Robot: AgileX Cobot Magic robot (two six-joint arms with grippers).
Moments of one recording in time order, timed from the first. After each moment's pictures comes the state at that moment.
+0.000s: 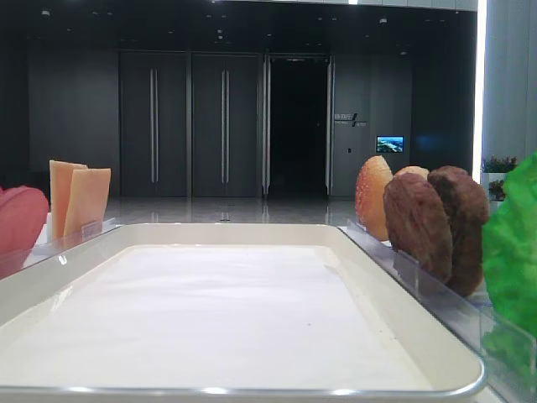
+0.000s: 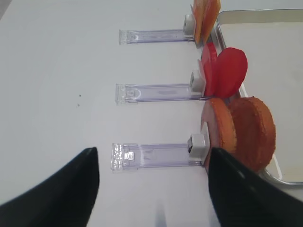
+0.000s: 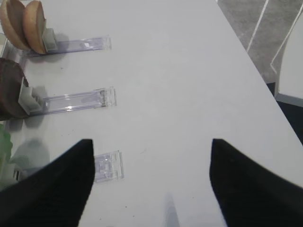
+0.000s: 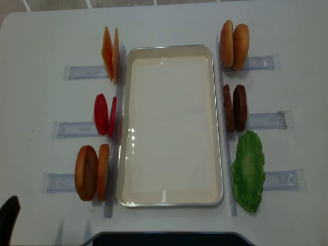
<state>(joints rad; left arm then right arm) 0.05 -0.02 -0.47 -0.02 1.11 0.05 -0.13 -0.01 -0.50 0.04 1.14 -0.04</state>
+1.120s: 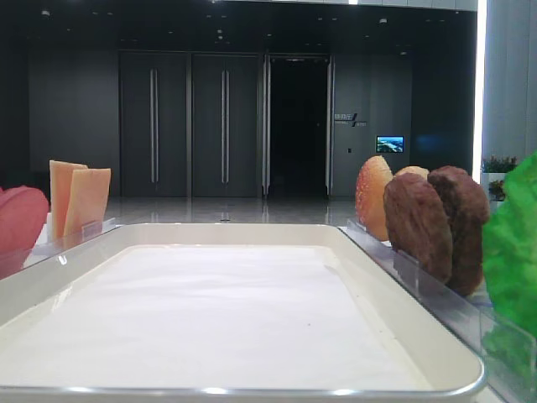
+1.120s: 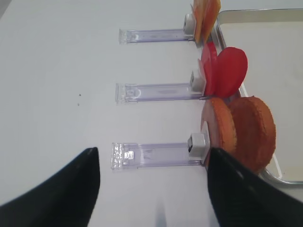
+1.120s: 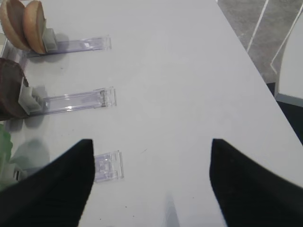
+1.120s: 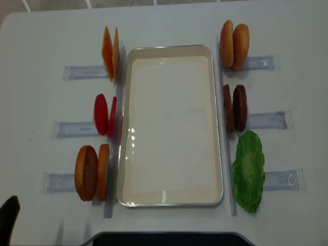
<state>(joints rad) 0.05 -0.01 -0.47 -0.02 1.11 0.05 -0.13 -0.01 -0.50 0.04 1.14 -0.04</state>
